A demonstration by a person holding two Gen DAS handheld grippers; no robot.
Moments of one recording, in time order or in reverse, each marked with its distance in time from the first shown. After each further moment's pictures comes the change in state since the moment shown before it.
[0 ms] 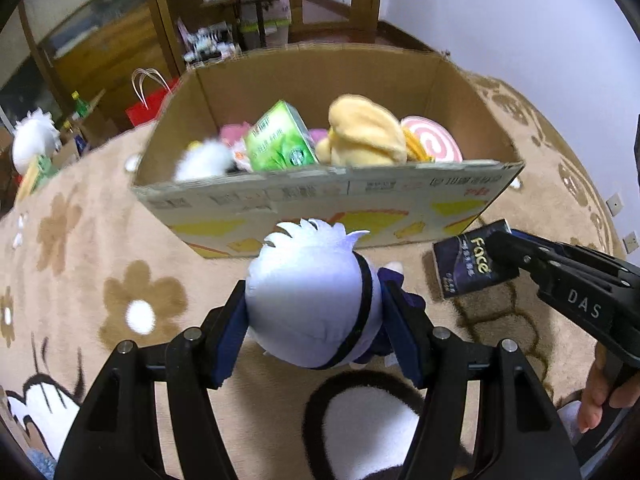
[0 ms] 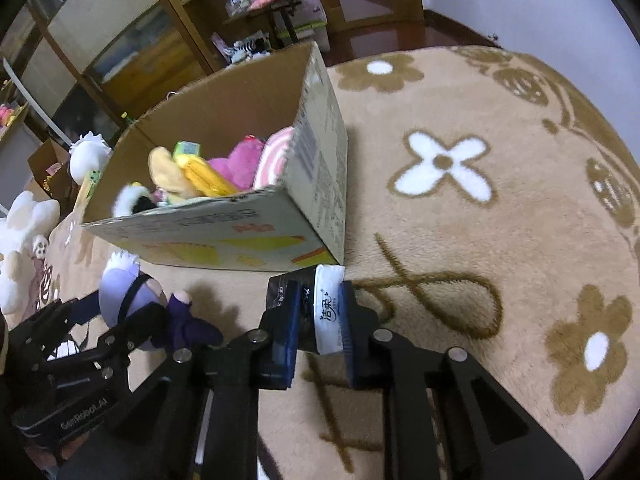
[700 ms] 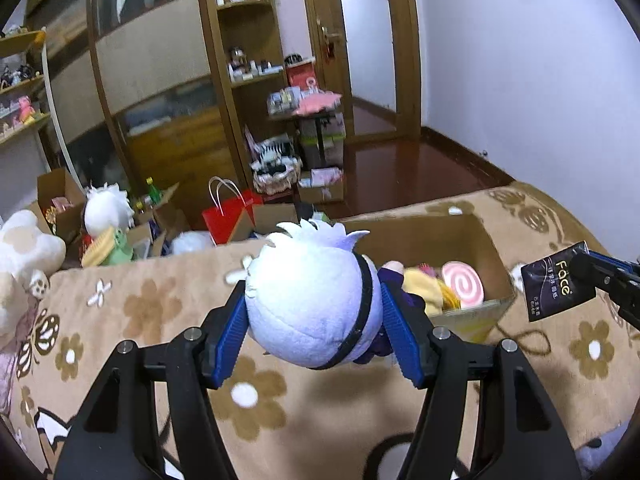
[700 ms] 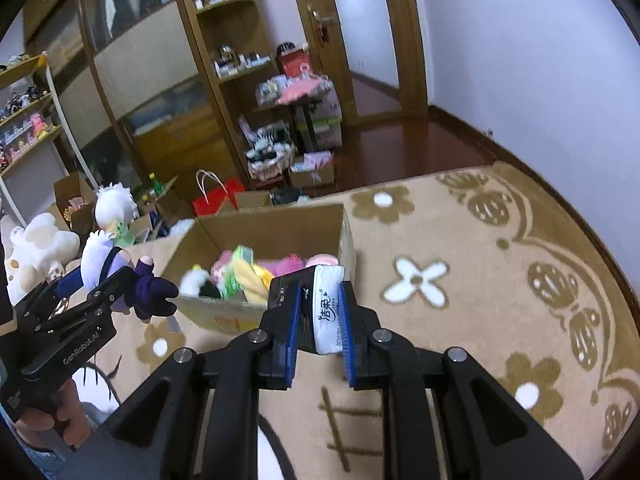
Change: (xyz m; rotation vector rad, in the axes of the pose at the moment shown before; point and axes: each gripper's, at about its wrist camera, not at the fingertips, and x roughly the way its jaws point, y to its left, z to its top) left arm -0.105 0.020 0.027 -0.037 -0.403 0.200; right arm -0.122 0.031 0.015 -0.087 -0.339 -0.004
